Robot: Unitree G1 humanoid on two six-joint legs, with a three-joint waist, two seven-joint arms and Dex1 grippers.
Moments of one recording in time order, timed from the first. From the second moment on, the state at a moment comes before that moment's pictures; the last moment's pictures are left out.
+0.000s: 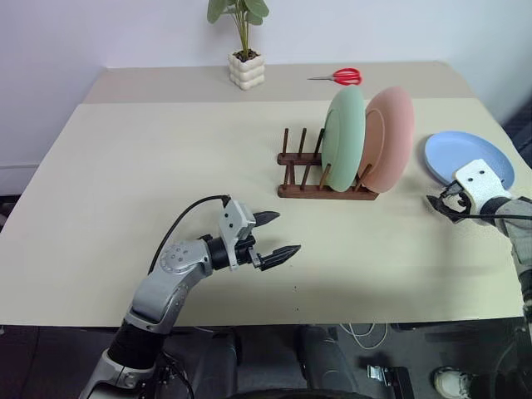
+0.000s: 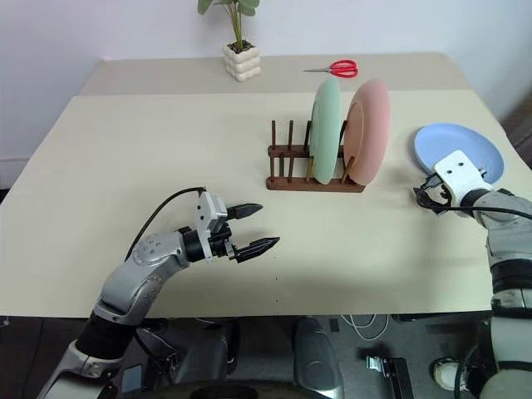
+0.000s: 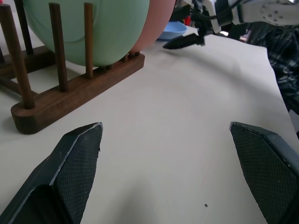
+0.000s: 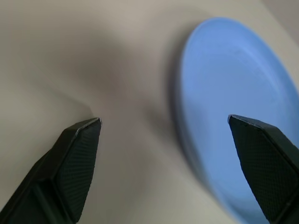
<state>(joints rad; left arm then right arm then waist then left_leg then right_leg) -0.20 0.34 -0.22 -0.26 -0.38 0.37 -0.78 -0.58 -0.91 -0.03 0.82 -0.04 -0.05 0.59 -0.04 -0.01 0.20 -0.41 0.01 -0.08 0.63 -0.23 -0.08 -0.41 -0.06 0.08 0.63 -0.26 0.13</state>
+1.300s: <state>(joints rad) -0.18 0.35 -0.22 -0.30 -0.38 0.38 -0.75 -0.84 -0.67 0.05 0.00 0.05 -0.22 0.48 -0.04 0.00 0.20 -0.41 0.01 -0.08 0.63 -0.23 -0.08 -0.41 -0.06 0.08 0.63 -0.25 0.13</state>
